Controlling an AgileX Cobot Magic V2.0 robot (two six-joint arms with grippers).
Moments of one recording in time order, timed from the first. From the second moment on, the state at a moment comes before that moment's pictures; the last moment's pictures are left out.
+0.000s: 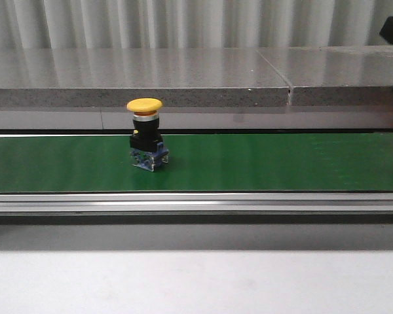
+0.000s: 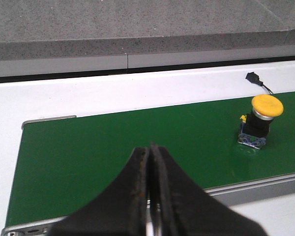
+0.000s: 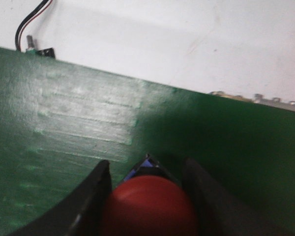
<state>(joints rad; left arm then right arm) -0.11 0.58 -0.57 -0.37 0.51 0.27 -0.03 1.51 -1.17 0.15 0.78 -0.18</state>
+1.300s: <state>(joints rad) -0.11 0.58 -0.57 -0.37 0.51 0.27 -0.53 2.11 -1.85 0.21 0.75 -0.17</state>
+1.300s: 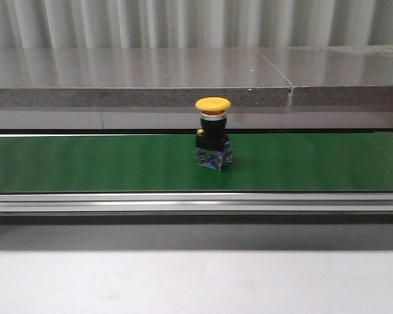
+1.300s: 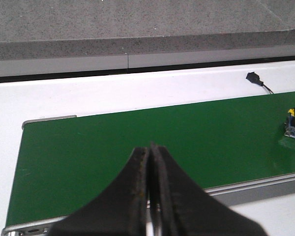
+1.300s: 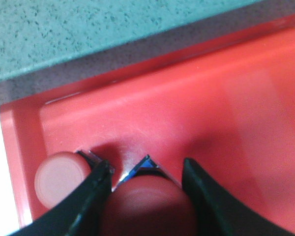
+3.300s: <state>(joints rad) -0.11 0.58 -0.57 -0.37 0.51 0.27 -0.49 1.89 -1.92 0.24 0.90 -0.18</state>
